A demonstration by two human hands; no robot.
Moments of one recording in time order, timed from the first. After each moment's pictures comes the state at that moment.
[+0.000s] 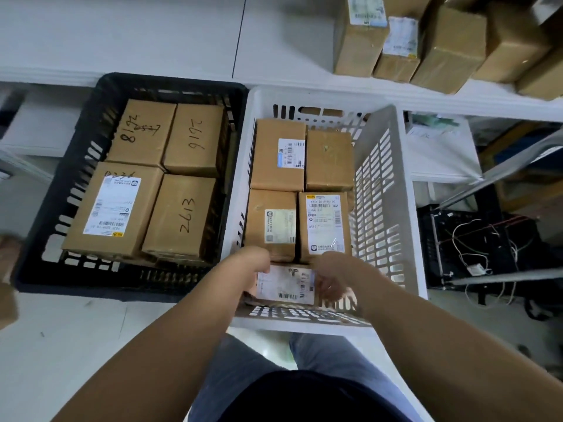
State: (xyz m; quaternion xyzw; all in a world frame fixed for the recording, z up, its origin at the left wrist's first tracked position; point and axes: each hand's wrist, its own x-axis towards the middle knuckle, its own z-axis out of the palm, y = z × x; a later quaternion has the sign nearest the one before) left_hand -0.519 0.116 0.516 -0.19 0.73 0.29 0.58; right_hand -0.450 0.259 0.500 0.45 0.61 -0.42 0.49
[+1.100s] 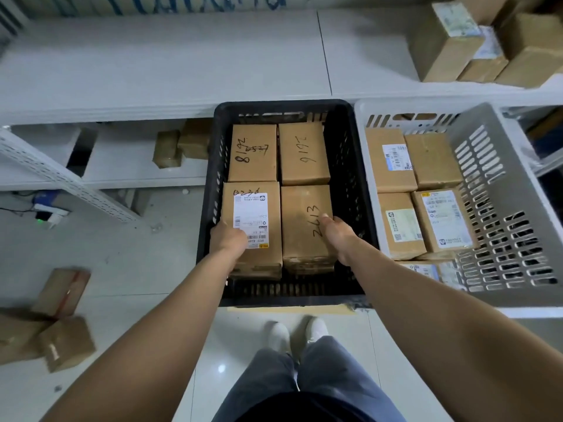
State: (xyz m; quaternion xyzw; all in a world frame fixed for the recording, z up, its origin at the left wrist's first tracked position) left_hand -0.696 -0.145 0.509 -0.09 0.91 0.33 0.25; right_hand -0.604 0.040 0.478 0.53 0.58 -0.60 0.12
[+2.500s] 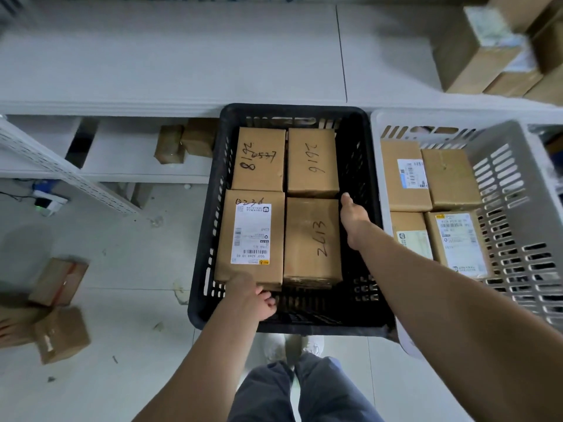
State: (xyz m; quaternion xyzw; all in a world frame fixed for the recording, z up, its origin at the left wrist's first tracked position) left_hand -0.653 -0.132 0.513 -0.52 0.46 0.59 0.41; right_hand -0.659 0.089 0.477 0.57 0.57 -0.58 0.07
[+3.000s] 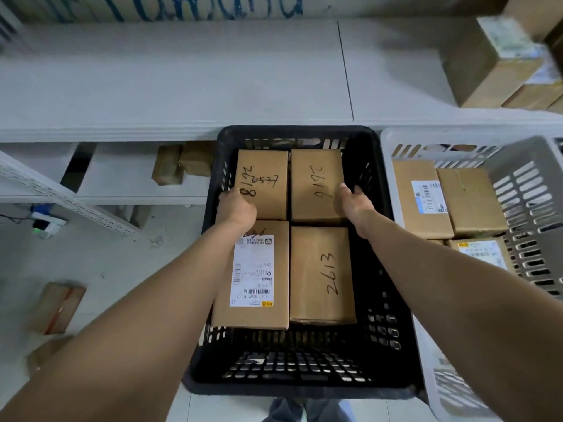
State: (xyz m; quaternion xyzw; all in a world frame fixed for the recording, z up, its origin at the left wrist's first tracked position) left_hand -0.826 -0.073 0.506 0.02 0.94 0.26 0.22; right_hand -0.735 0.131 0.471 0.50 0.65 -0.56 0.06
